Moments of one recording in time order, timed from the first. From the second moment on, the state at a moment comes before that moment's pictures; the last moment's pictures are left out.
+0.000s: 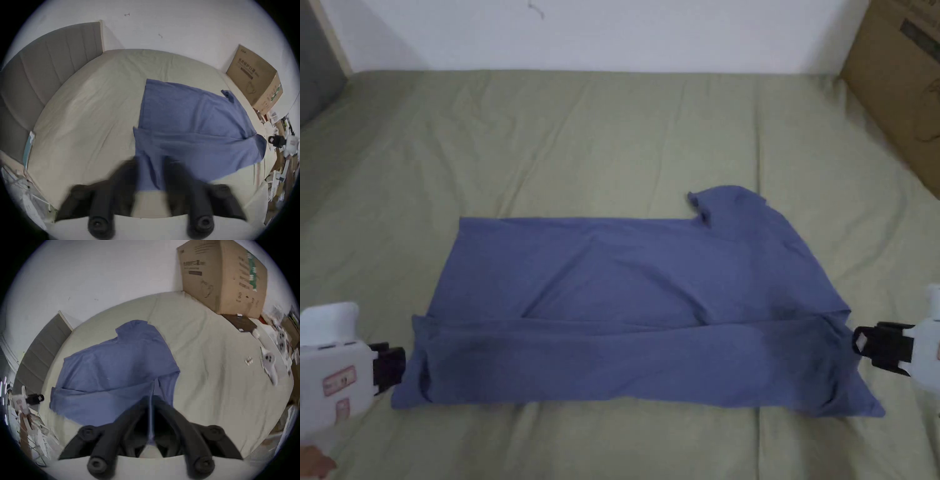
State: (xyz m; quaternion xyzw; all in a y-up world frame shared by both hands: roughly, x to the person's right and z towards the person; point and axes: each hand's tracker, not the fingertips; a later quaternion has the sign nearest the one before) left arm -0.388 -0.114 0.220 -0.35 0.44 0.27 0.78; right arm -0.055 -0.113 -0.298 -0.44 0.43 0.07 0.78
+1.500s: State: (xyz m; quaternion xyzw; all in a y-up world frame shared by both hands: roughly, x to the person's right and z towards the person) left arm -0.388 -0.158 0.214 -0.37 0.43 0.30 0.76; right arm -0.072 -0.164 -0.281 -0.52 0.38 0.10 0.76
